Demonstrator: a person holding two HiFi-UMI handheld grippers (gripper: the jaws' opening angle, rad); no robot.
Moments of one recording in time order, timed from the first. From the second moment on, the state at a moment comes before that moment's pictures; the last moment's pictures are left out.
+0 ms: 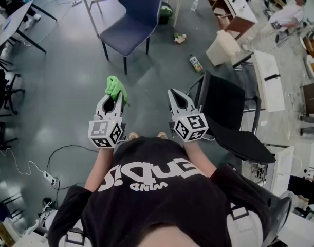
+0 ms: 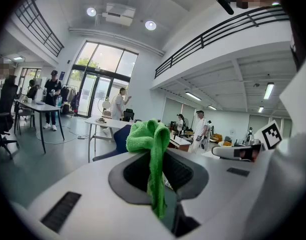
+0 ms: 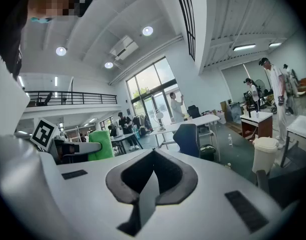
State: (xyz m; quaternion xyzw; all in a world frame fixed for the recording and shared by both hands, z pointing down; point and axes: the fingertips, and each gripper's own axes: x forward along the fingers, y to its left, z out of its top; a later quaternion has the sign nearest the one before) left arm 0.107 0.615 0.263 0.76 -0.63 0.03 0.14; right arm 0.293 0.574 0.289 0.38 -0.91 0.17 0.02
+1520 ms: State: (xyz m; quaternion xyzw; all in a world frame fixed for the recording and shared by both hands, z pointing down) left arm -0.003 0.325 0.274 0.78 -0.61 0.03 0.14; right arm 0.173 0.272 0.297 0.40 -0.90 0.18 0.02
